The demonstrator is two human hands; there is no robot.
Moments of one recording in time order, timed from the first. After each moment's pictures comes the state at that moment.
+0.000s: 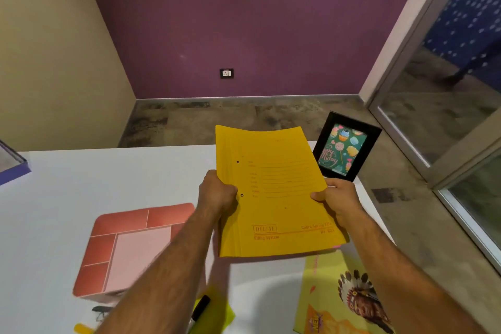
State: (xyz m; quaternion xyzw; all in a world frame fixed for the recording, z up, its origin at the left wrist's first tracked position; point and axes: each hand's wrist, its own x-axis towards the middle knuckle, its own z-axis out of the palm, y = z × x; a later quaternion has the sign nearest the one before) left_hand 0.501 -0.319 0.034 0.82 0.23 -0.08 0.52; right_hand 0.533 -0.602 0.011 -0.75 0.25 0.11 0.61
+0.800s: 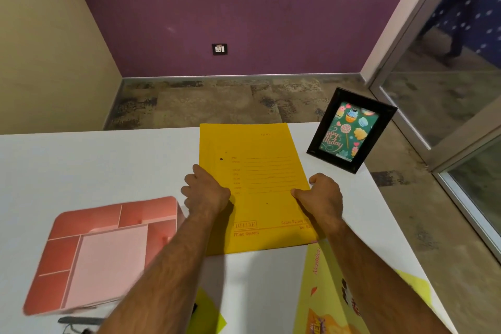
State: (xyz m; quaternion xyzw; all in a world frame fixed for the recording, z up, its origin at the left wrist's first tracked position) left_hand 0.521 -0.330 -0.028 0.89 0.29 -0.10 0.34; right_hand 0.533 -0.570 -0.041 -0.95 0.17 0.04 0.27
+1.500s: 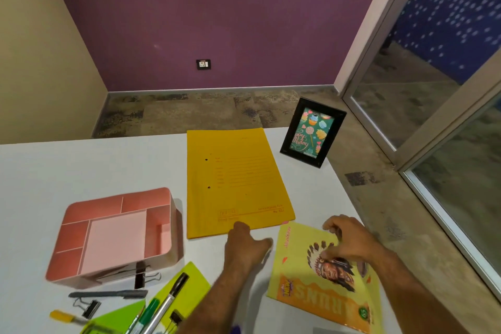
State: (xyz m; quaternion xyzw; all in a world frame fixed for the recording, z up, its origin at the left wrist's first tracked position) left_hand 0.382 -0.433 -0.018 0.83 0.20 -0.20 0.48; right_hand 0.410 -0.709 -0.018 -0.96 0.01 0.22 0.17
